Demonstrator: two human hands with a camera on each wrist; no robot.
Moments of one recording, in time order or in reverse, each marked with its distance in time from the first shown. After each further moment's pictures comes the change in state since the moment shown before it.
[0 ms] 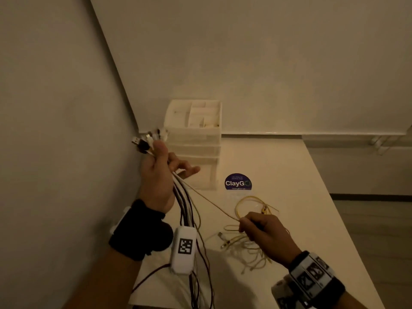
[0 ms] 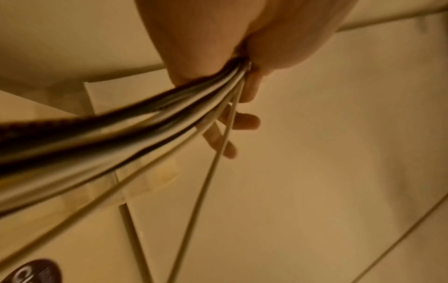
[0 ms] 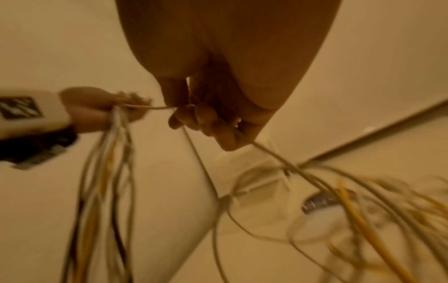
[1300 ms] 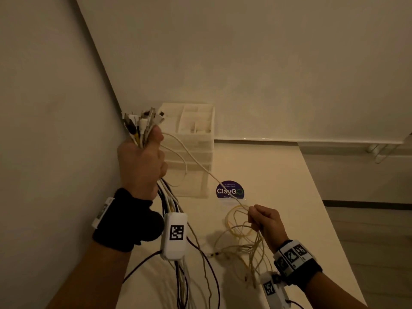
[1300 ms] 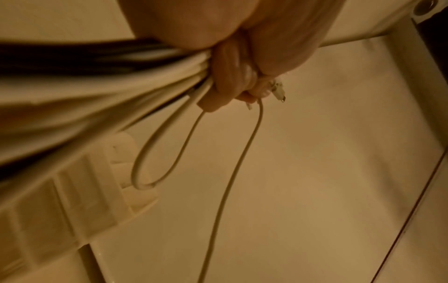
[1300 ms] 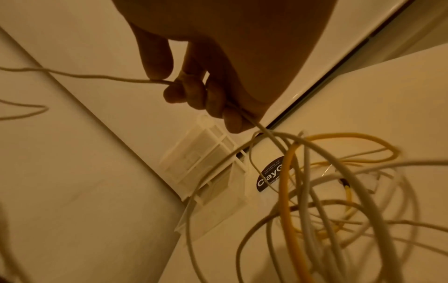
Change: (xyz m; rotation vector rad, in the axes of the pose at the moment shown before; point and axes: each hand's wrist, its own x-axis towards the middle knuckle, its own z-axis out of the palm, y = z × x) left_hand 0.038 0.006 0.033 0.219 0.139 0.182; right_hand 0.058 0.072 -0.032 0.493 0.233 0.170
